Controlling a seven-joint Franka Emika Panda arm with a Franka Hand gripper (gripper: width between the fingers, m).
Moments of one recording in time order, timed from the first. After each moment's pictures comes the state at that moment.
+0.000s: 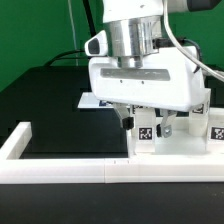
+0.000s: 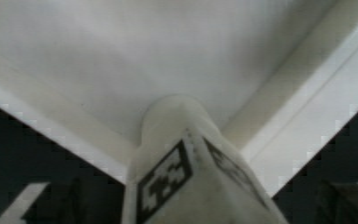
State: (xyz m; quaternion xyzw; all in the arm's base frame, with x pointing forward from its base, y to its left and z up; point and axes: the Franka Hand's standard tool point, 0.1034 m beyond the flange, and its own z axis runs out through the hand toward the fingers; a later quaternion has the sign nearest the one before) arm 0.624 0.006 0.060 -0.92 0.38 -0.05 0.07
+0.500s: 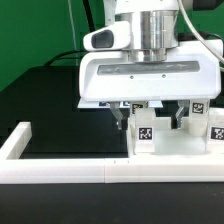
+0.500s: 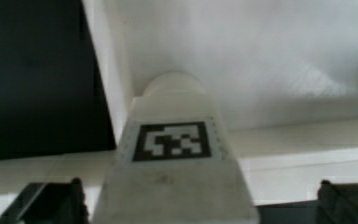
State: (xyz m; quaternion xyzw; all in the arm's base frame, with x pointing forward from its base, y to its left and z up) arm 0.628 0.013 0.067 -1.00 0.06 -0.06 0.02
